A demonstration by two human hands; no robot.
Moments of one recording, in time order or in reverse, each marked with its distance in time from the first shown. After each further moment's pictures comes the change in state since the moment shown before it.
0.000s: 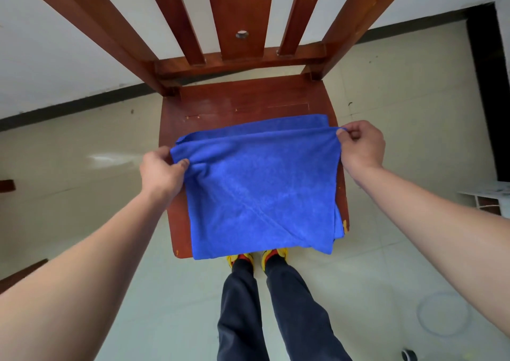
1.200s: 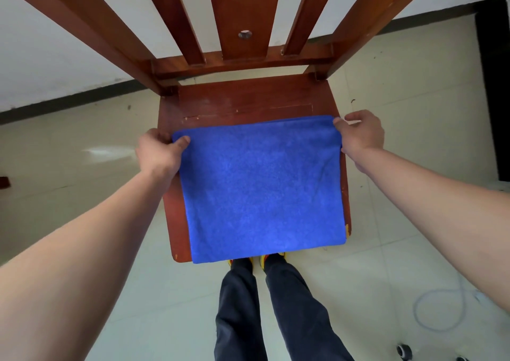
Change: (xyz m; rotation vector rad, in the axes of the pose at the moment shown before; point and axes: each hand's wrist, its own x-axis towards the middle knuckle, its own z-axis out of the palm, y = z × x) left_hand 0.041 0.021 0.007 -0.073 0.085 -0.115; right_hand 0.036 -0.011 0.015 -0.001 -0.100 0.180
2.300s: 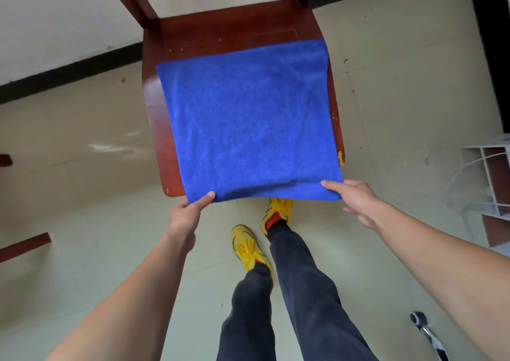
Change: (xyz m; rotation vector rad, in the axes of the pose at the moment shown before) left_hand -0.181 -0.185 0.022 -0.314 -0.303 -0.459; right_hand -0.159 0.212 -0.022 0.137 -0.427 0.420
